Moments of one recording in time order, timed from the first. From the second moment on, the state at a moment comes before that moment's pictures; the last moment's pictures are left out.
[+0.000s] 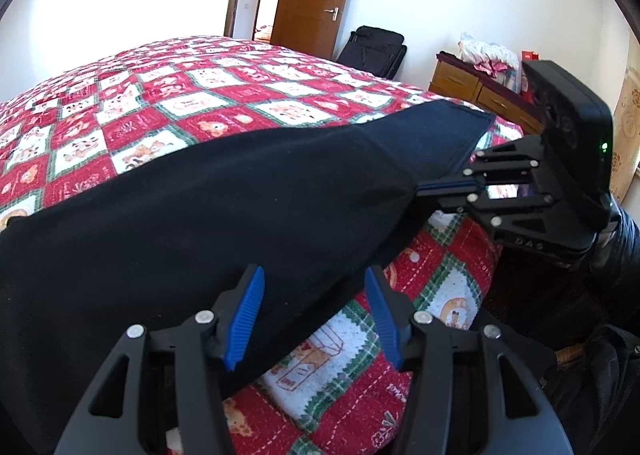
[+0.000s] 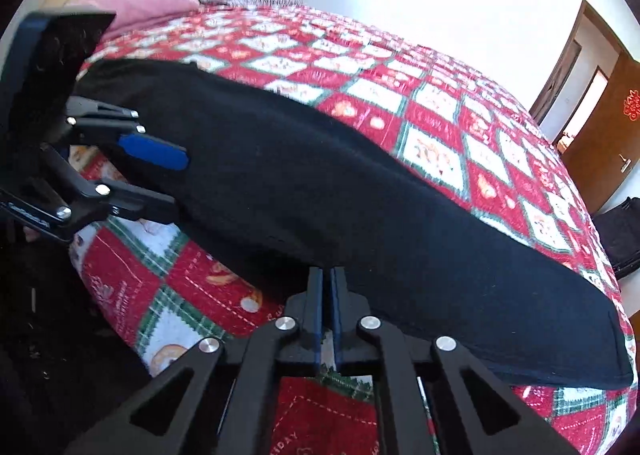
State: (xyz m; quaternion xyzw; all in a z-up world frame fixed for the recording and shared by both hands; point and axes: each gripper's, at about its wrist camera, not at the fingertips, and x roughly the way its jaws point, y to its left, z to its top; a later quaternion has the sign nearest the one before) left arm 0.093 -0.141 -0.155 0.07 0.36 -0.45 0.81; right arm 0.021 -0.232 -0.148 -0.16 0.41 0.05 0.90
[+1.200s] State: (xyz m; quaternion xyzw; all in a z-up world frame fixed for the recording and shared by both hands) left arm 0.116 -0.083 -0.145 0.03 0.35 -0.38 0.85; right arm 0.050 -0.207 -0.159 -0.05 0.43 0.11 0.90
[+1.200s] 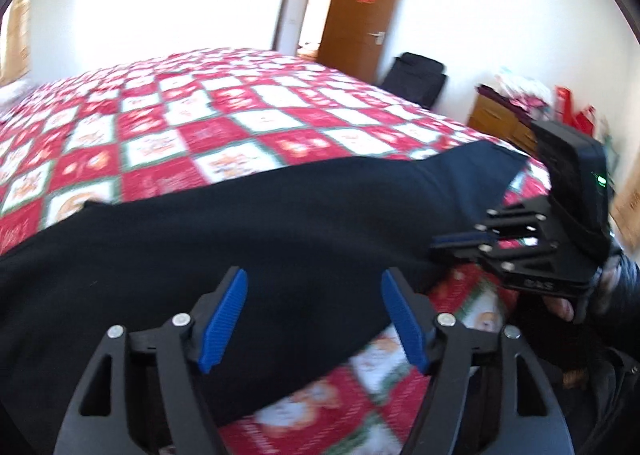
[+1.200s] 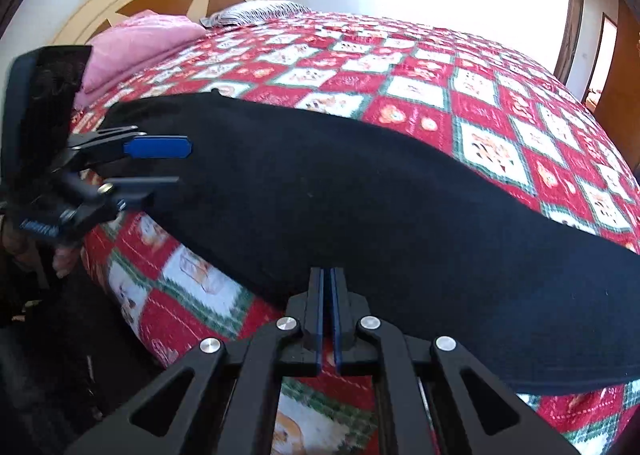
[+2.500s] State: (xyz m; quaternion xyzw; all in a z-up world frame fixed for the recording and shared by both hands) left arm 0.120 -0.002 -0.166 0.00 0.35 -0.32 0.88; right arm 0.155 -0.123 -0.121 0.06 0.44 0.26 0.86
